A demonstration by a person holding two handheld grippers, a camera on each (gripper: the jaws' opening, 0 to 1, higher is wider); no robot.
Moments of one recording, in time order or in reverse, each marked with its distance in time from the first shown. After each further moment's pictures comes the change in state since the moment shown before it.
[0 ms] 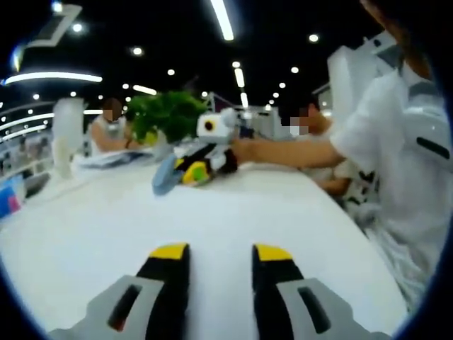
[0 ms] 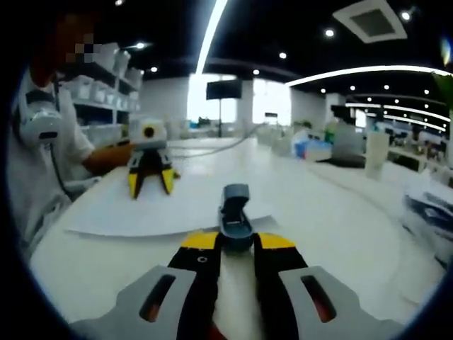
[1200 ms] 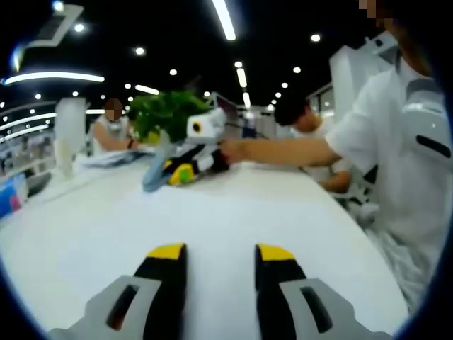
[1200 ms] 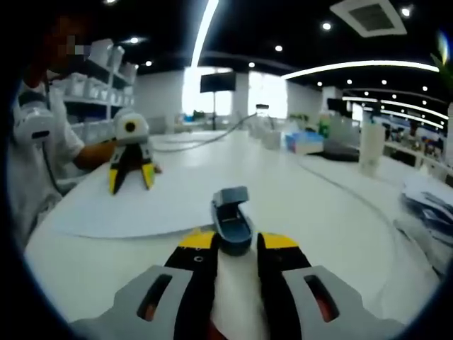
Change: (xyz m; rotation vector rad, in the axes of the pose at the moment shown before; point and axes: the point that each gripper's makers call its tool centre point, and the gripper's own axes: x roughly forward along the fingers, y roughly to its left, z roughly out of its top) left arm -0.025 0.055 -0.007 -0.006 -0.001 0.015; right arm 0.009 -0.025 -0.005 0.008 0.044 -0.034
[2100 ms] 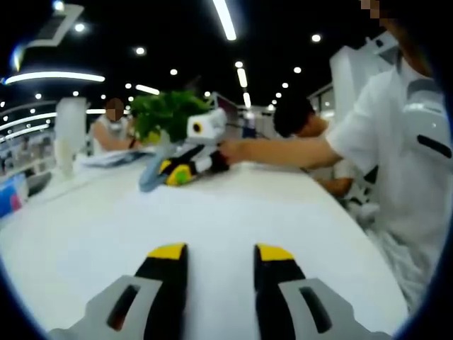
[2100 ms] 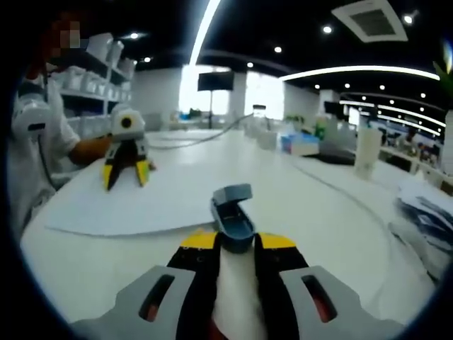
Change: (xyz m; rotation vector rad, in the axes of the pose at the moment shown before) left arm 0.006 -0.011 0.002 0.021 -0.004 0.033; right arm 0.003 -0.007 -0.001 -0.031 0.002 -0.032
